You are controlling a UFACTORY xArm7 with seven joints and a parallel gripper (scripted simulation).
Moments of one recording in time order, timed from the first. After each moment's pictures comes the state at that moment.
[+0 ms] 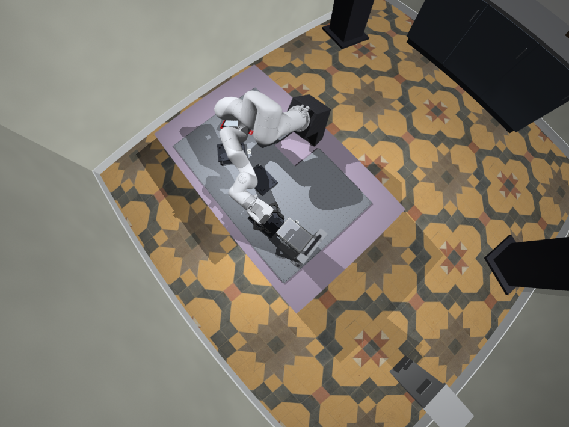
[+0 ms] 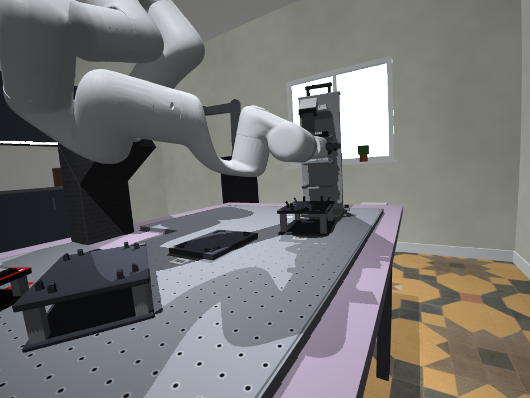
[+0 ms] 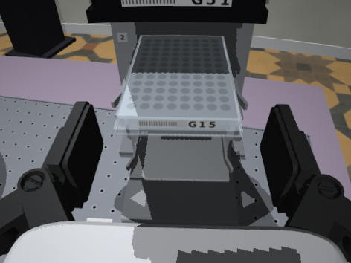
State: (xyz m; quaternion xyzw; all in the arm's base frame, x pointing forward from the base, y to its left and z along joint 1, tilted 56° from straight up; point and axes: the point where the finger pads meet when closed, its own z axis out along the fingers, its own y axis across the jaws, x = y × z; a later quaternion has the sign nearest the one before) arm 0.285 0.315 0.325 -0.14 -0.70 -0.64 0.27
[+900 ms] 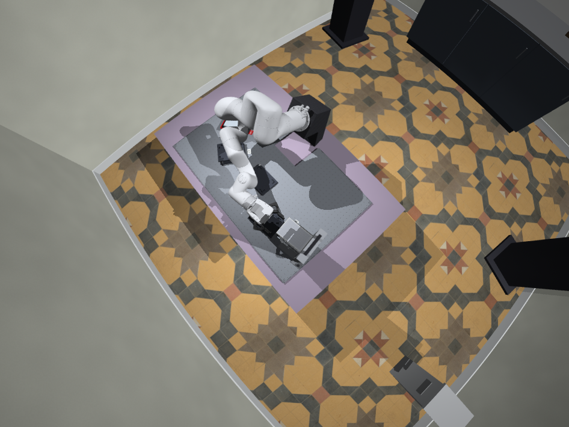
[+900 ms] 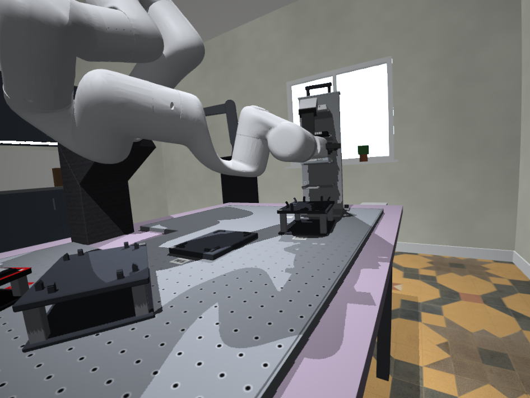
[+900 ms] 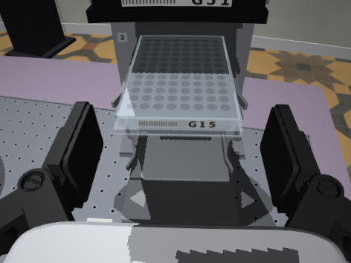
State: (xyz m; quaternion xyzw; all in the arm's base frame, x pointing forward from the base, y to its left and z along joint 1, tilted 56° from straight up) arm 0.285 0.315 0.325 -0.14 -0.70 -0.64 0.27
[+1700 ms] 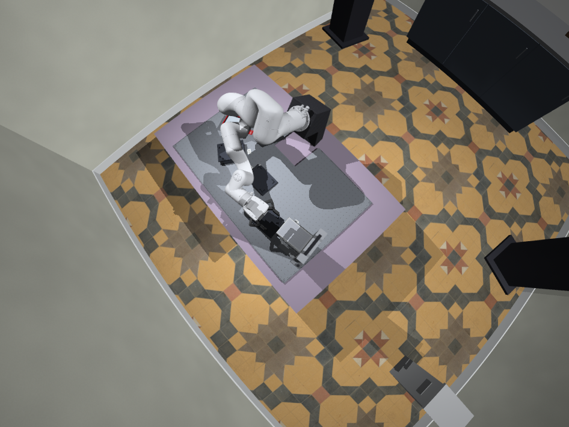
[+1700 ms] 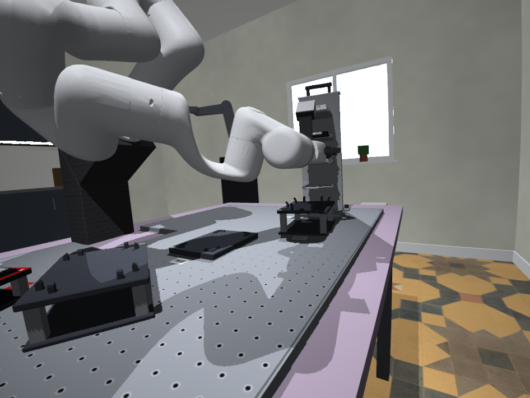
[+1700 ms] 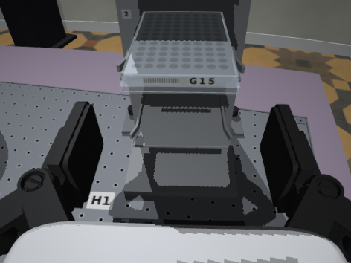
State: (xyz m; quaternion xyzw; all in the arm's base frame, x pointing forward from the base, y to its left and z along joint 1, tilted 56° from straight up) arm 0.302 0.288 0.319 -0.14 -0.70 -0.64 0.27
